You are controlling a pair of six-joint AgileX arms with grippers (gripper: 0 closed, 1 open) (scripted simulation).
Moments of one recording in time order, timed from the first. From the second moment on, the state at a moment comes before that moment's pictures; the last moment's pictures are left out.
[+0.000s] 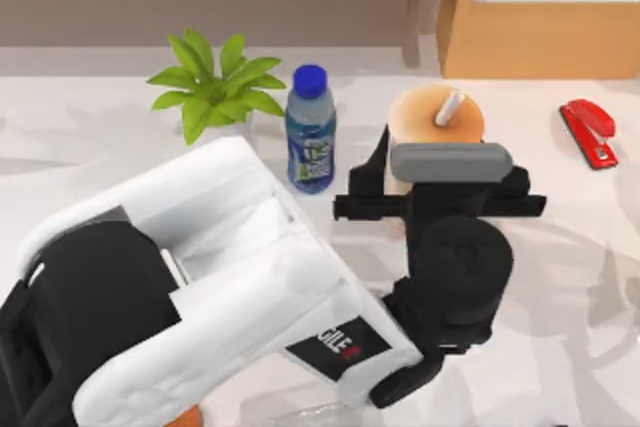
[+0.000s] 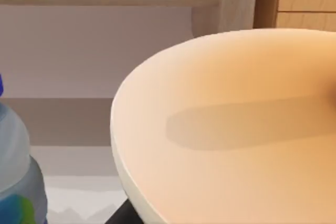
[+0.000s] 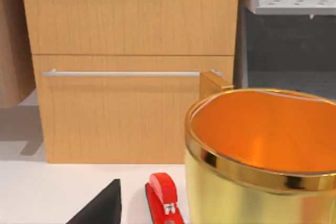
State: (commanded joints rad) left arm -1.07 2.33 1.13 1.22 -1.01 0.02; right arm 0.00 0.00 0.00 0.00 0.00 0.00
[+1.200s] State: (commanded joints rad) left arm -0.30 1.68 0.68 1.24 -0.24 0.03; right arm 0.00 0.00 0.00 0.00 0.00 0.00
